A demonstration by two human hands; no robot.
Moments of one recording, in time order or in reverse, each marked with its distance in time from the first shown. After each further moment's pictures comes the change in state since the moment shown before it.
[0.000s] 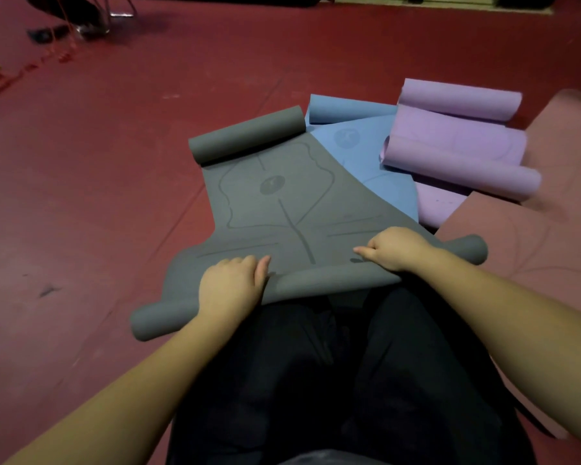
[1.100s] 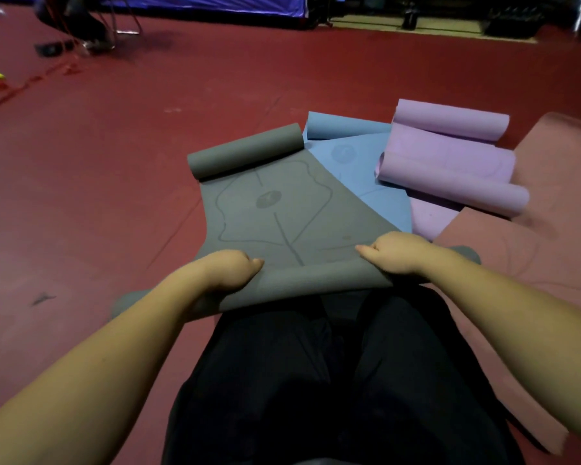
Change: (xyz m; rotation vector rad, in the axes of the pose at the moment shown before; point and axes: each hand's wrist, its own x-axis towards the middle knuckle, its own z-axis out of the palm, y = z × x) left_hand 0.055 -0.002 -0.045 -0.086 -0.680 -0.172; right_hand -0.021 -0.001 -0.032 0.049 -0.033 0.054
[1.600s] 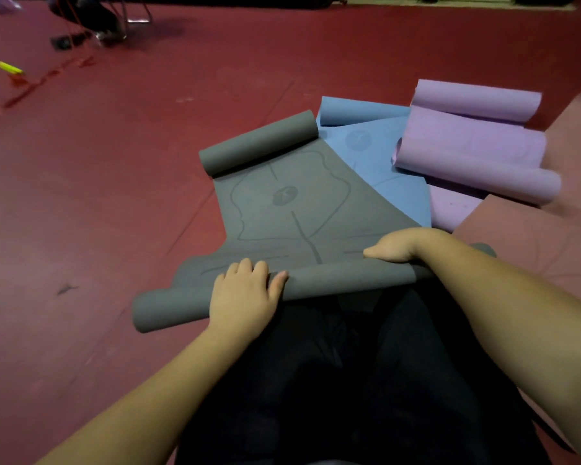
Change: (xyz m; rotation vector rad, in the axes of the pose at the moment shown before) left_hand -0.028 -0.005 0.077 0.100 0.665 0.121; right_hand 0.035 -0.012 -0.001 0.112 -0.388 0.040
